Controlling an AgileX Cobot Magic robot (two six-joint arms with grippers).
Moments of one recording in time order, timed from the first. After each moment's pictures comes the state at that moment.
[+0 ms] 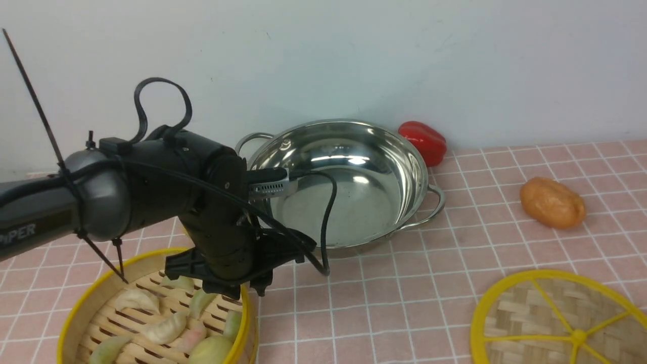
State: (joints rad) right arm 0.06 0.00 0.01 0.08 0.34 0.05; left arm -0.46 1.78 -1.16 0.10 0.88 -0.63
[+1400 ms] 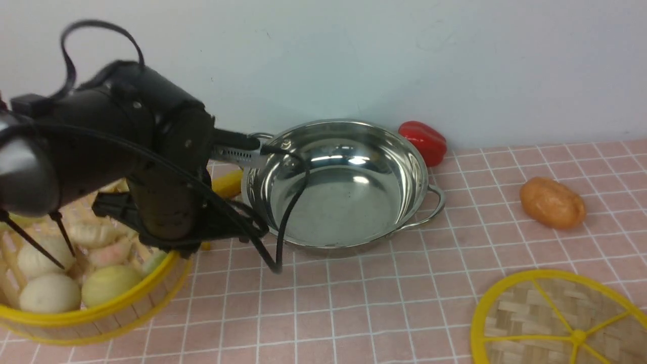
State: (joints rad) right arm 0.06 0.00 0.01 0.08 0.34 0.05; left arm -0.46 1.63 -1.31 0.36 1.18 -0.40
